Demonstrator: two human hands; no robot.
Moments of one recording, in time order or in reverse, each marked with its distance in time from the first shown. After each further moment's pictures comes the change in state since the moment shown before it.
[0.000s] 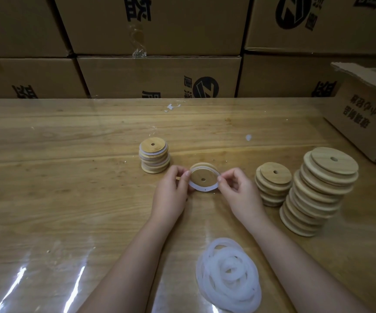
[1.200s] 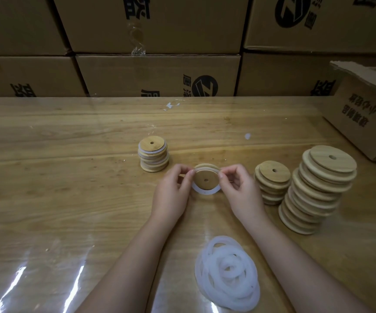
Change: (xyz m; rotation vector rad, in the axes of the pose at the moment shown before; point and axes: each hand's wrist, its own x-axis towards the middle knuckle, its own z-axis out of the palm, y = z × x) left_hand -0.003 -0.001 0.001 0.016 -0.009 0.108; right_hand -0.002 -0.001 0.000 0.062 0.052 -0.070
